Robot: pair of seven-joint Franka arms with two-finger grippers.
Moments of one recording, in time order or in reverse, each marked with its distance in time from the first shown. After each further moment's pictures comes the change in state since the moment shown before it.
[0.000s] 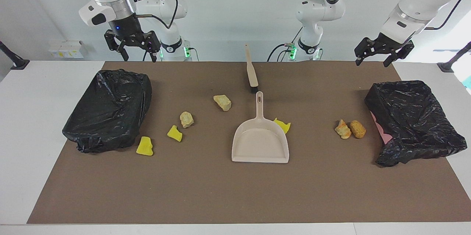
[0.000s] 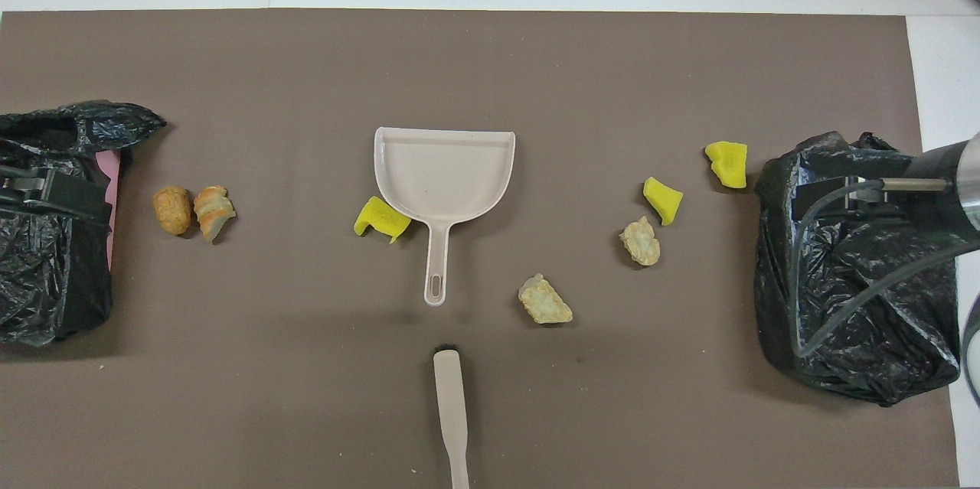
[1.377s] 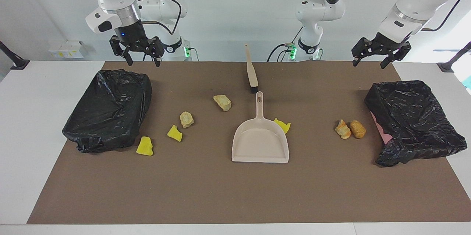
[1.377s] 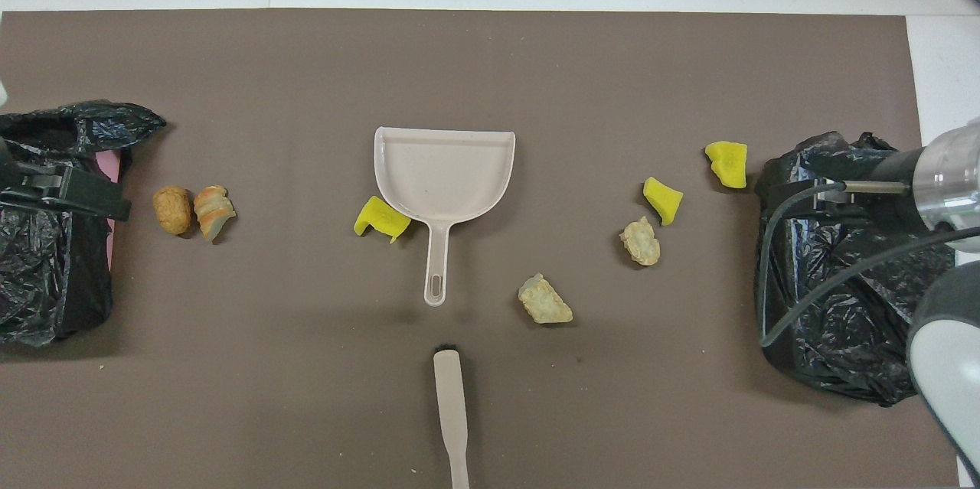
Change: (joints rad) left arm -0.005 -0.001 -0.007 -0.024 -0.053 0.031 0.005; right arm 0.026 -0.008 0.001 -0.075 0.000 0.080 0.046
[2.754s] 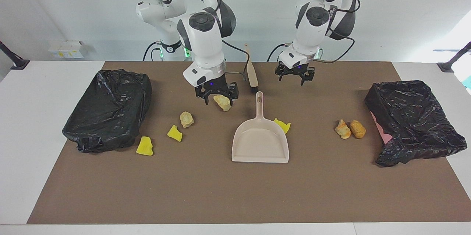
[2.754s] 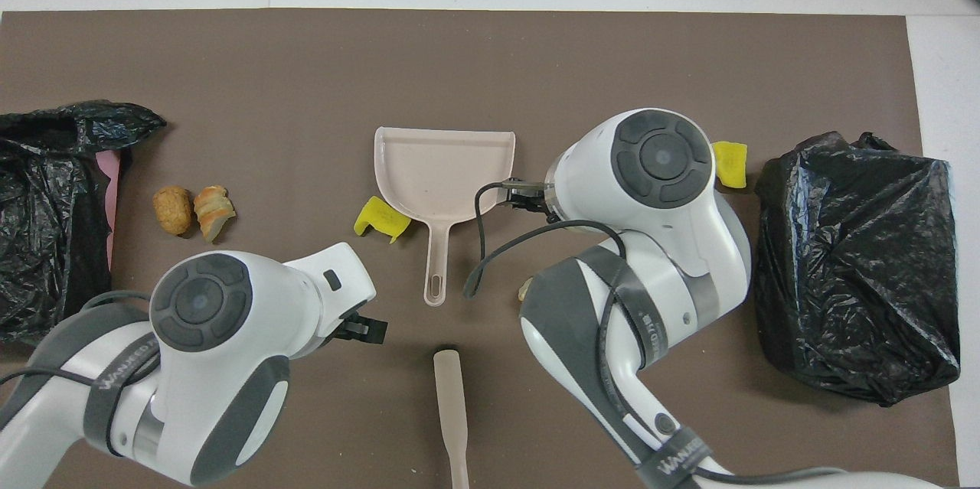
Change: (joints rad) left arm -0.437 -0.206 -0.012 -0.790 -0.025 0.601 -0.254; right arm 0.380 0.345 0.009 -0.012 0.002 0.404 0.393
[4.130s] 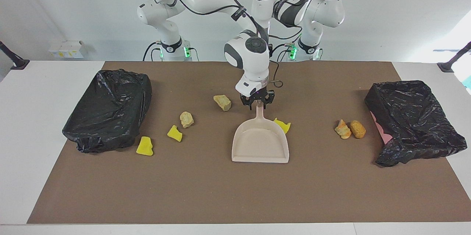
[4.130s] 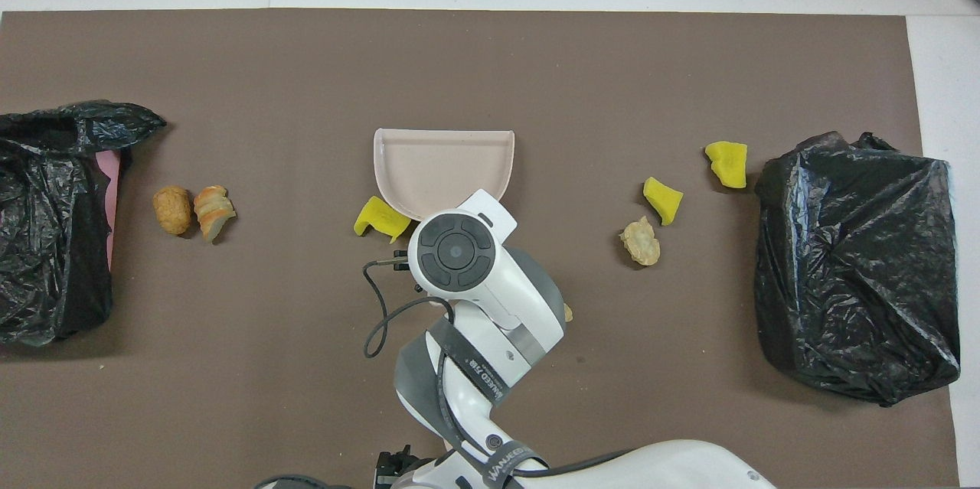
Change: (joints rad) left arm -0.426 -0.157 -0.124 -0.332 0.000 0.303 -0.648; right arm 0.221 0.209 -0.008 0.016 -0.013 0.184 0.083
